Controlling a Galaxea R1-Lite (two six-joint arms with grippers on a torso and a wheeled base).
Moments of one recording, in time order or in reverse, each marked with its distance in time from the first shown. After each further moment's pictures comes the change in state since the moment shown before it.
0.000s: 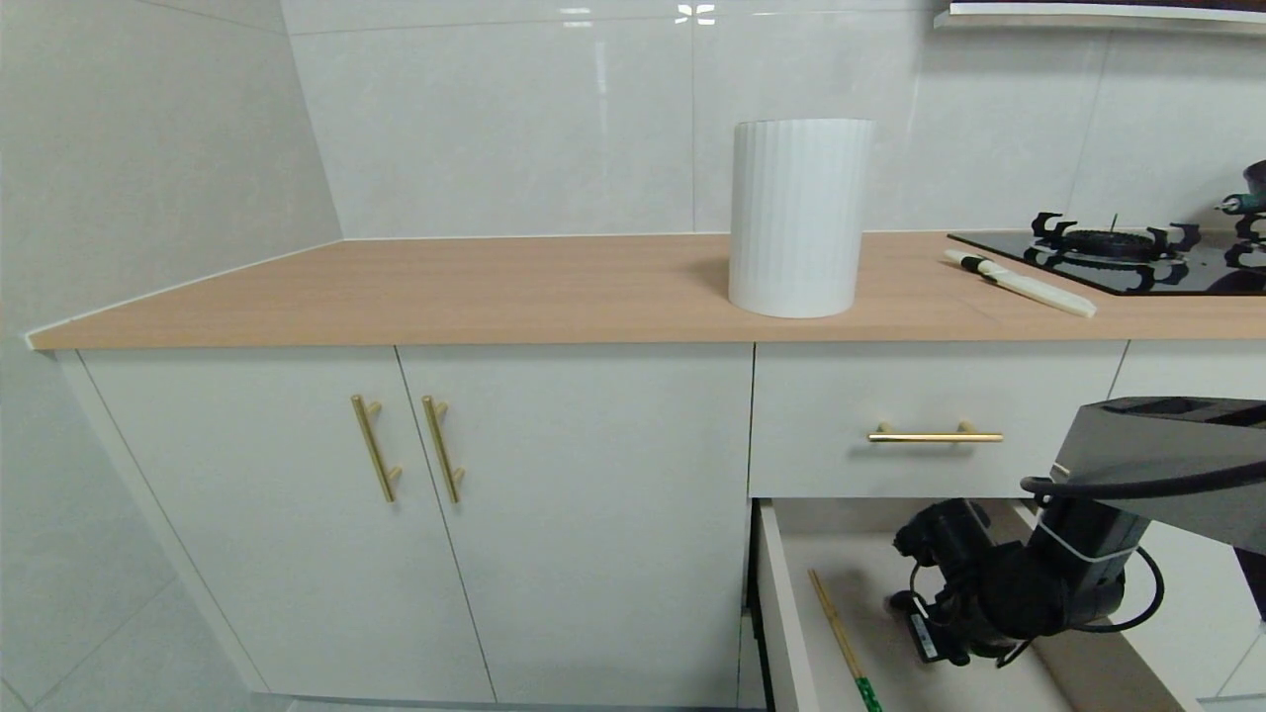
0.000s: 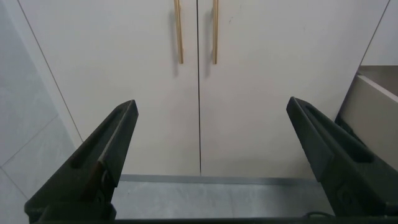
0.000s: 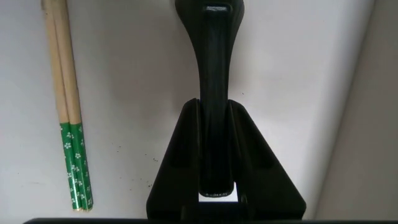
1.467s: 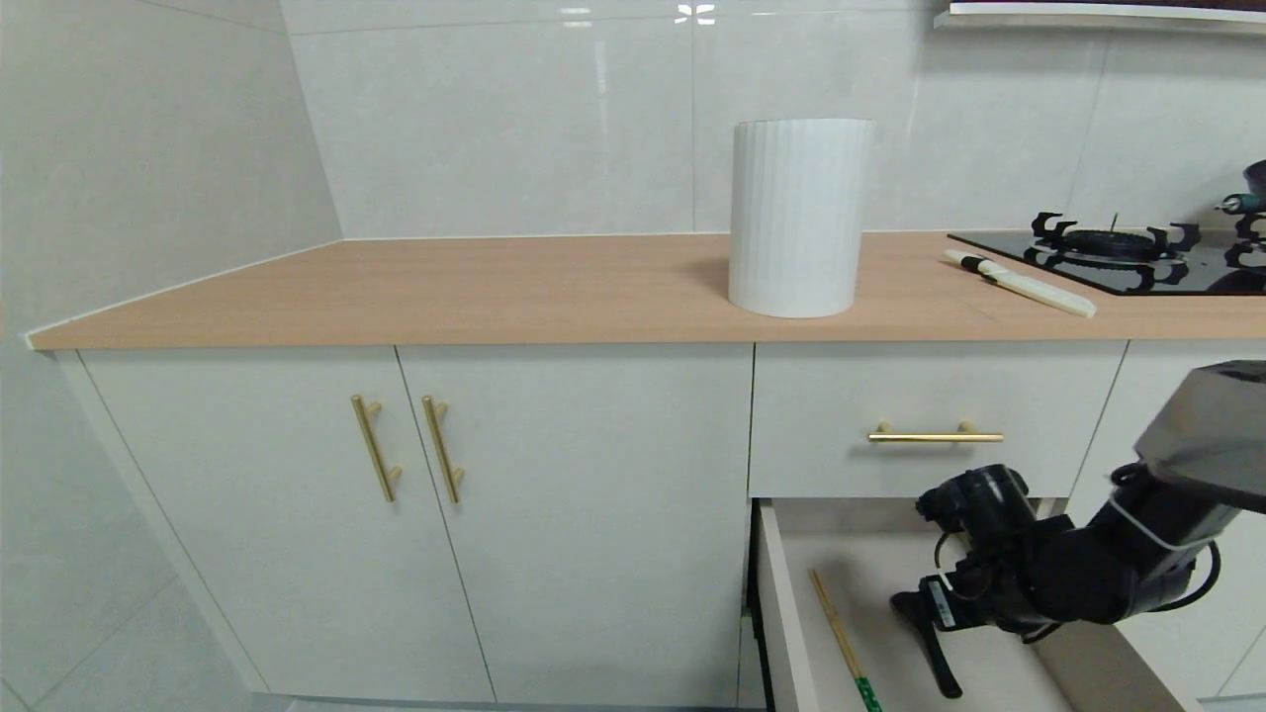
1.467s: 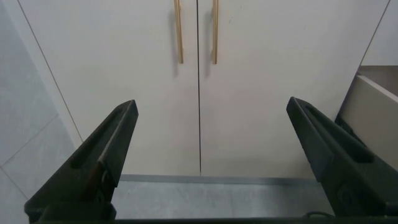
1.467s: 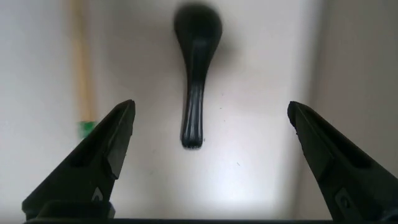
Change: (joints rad) left arm 0.000 0.000 0.000 0.000 0.000 0.000; right arm 0.006 -0.230 0.087 0.011 0.001 0.022
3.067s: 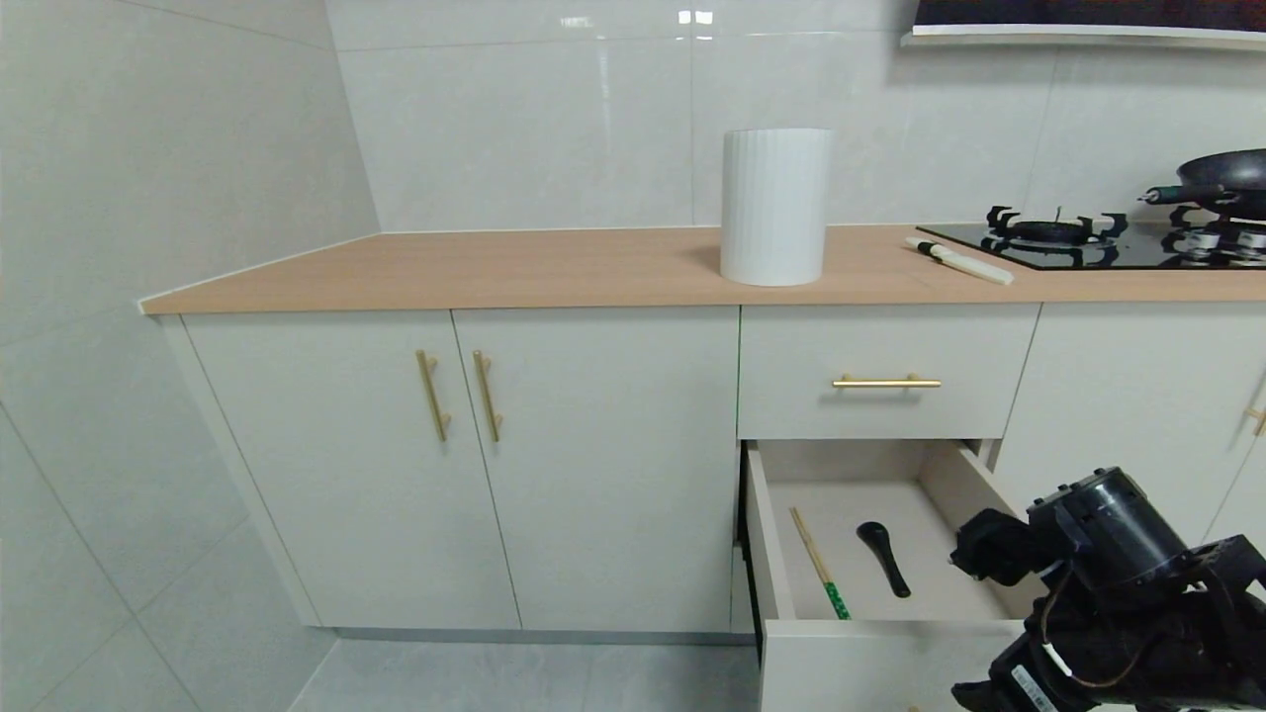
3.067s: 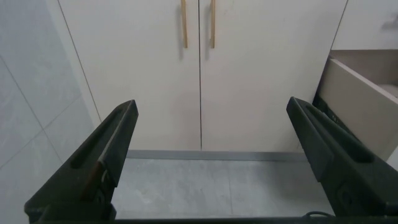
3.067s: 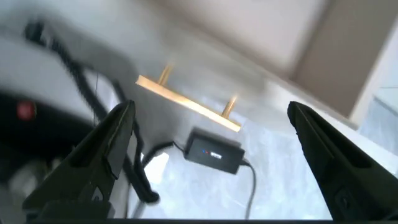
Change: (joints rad) left arm 0.000 0.000 0.000 0.000 0.000 0.000; right arm 0.219 -0.530 0.175 0.380 0.050 -0.205
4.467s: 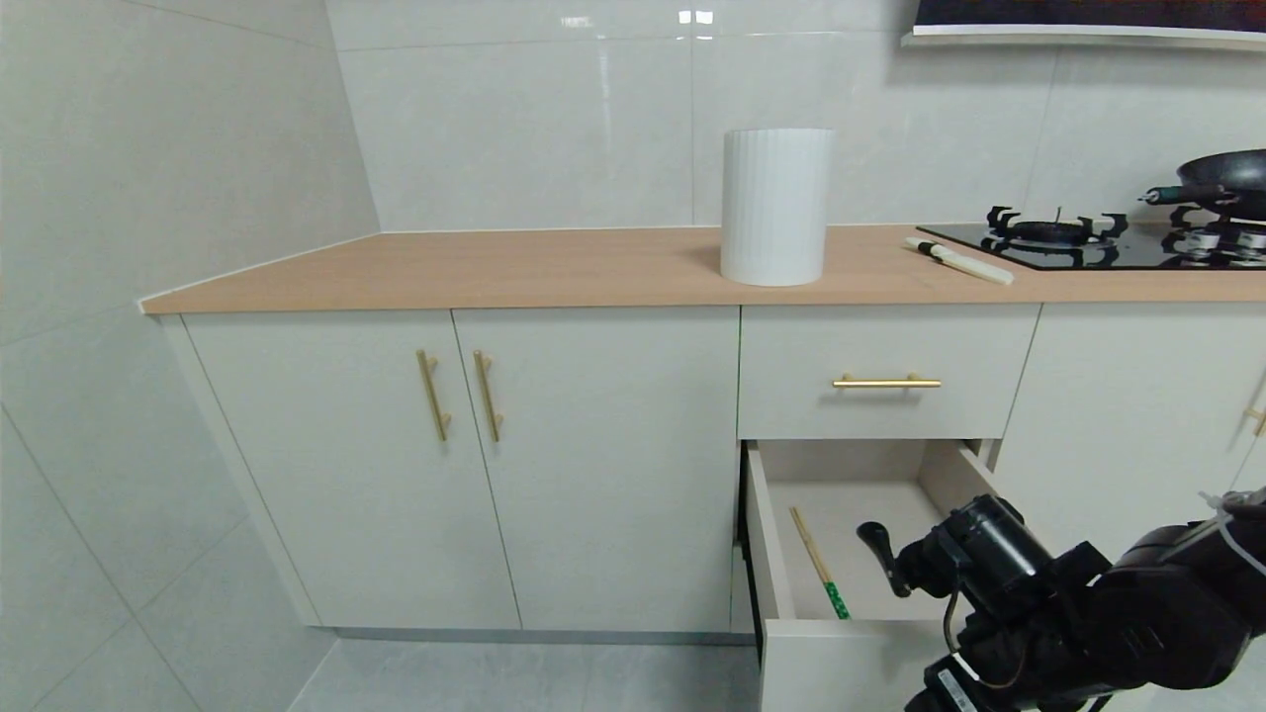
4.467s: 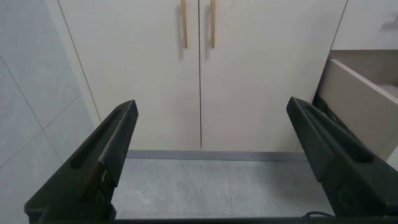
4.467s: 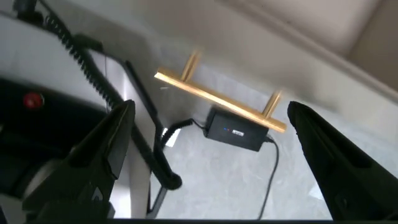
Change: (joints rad) left arm 0.000 0.000 0.000 0.000 0.000 0.000; right arm 0.028 0.276 -0.091 -0.024 -0.002 0.195
